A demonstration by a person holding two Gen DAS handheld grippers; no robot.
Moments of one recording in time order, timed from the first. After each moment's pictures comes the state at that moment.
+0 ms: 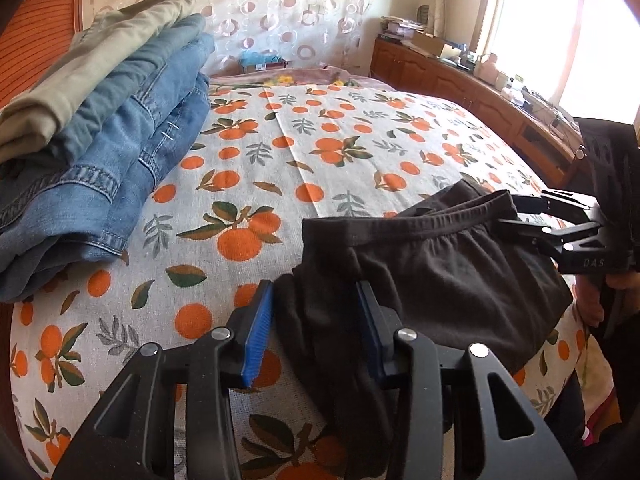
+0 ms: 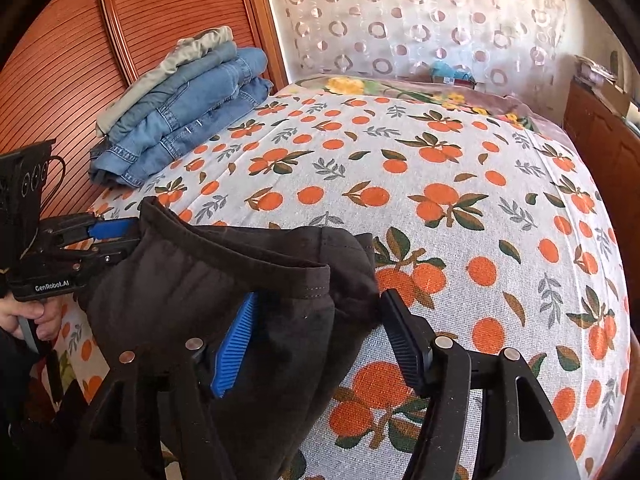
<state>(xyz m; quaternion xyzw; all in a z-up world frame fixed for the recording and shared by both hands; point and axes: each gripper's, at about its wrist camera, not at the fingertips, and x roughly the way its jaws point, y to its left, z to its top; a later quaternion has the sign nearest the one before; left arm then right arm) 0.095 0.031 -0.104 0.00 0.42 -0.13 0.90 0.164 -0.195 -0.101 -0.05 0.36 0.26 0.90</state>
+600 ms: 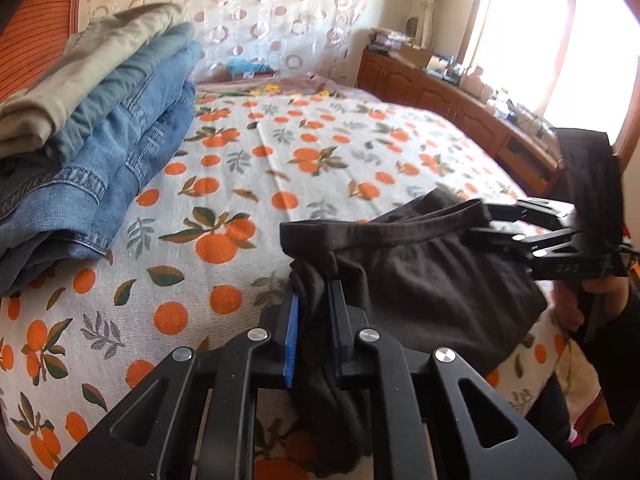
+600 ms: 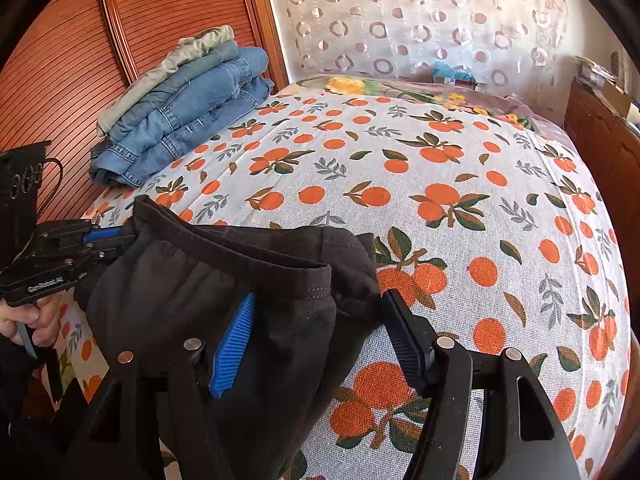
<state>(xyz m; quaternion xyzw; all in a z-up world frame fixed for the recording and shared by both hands) 0.082 0.027 -0.096 -0.03 0.40 -0.17 0.90 0.164 -0.195 -0.102 -0.05 0.36 0.26 0.90</state>
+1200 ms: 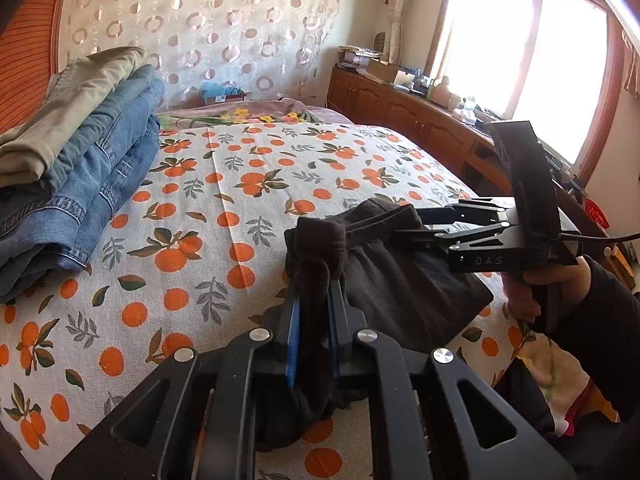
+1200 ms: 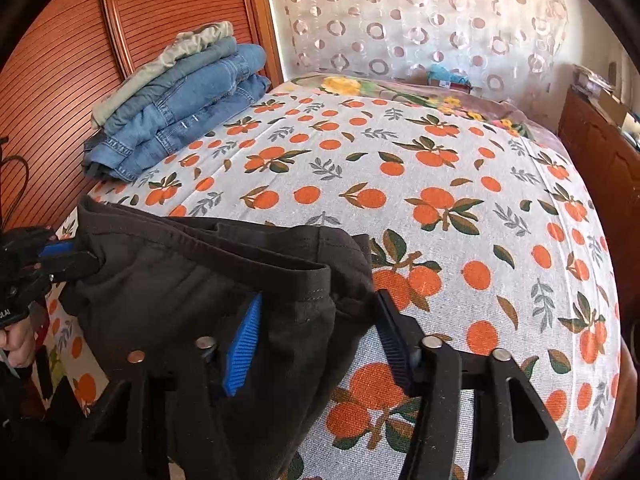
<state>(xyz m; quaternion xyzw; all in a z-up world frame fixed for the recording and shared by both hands) 0.052 0.003 -0.074 -0.03 0.36 -0.21 0.91 0.162 -0.189 -0.100 -0.07 0.35 0.25 0.90</state>
